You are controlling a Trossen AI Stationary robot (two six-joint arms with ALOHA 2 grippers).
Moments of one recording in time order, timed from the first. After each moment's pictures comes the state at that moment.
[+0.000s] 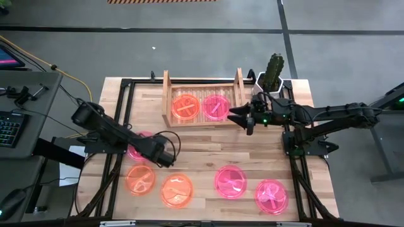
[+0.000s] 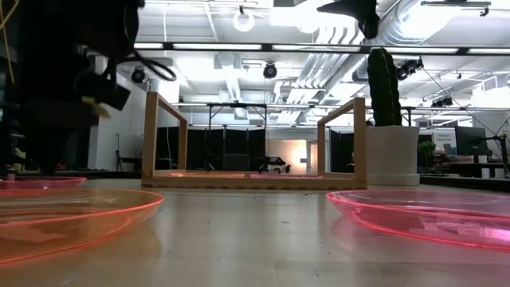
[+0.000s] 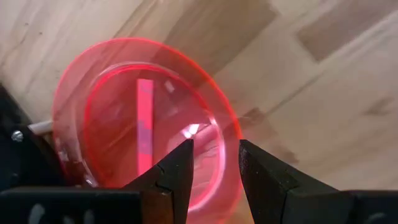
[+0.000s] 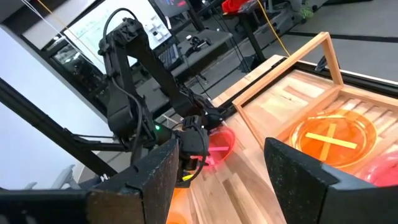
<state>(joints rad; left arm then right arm) -0.39 1.63 0.90 -1.10 -0.20 -1.26 0.03 0.98 0.82 0.02 0.18 0.61</state>
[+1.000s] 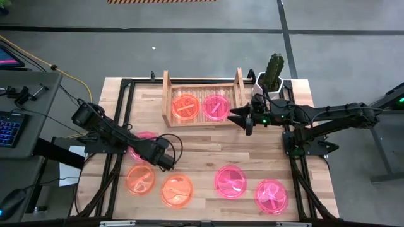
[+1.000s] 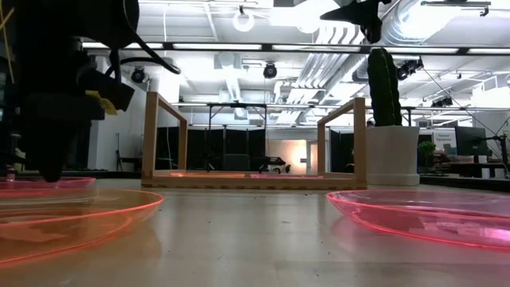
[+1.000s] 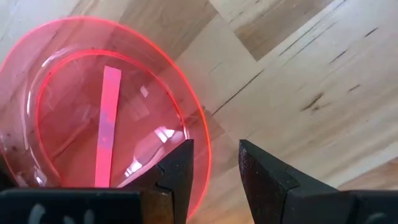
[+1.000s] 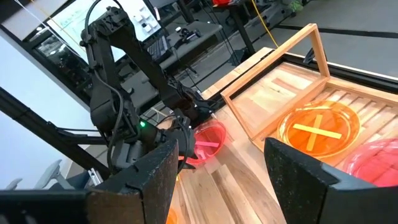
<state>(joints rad) -0.43 1.64 0.90 -0.98 -0.18 -1.28 0.03 0.98 0.82 -0.03 0.20 0.61</state>
